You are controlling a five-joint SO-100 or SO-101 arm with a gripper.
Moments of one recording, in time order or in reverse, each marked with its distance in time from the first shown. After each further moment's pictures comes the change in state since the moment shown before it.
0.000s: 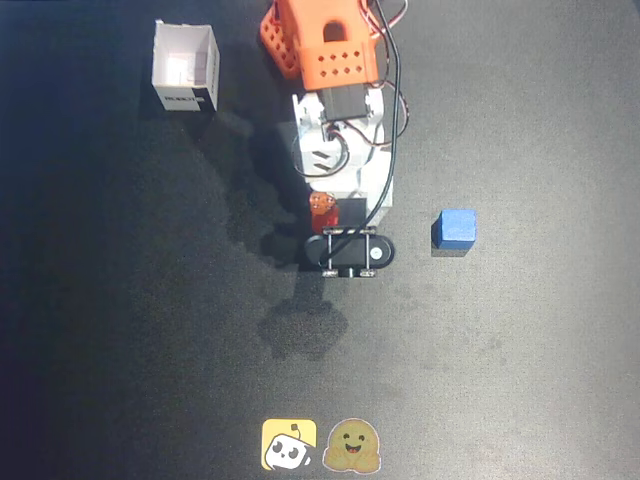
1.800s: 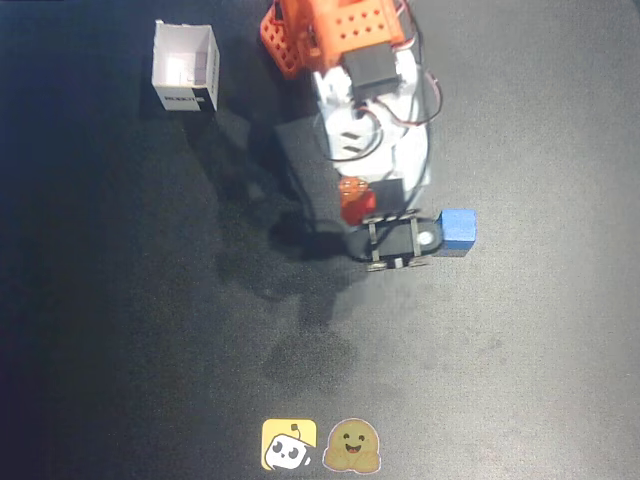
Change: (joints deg) arm -7.6 2.2 -28.2 30.2 -0.2
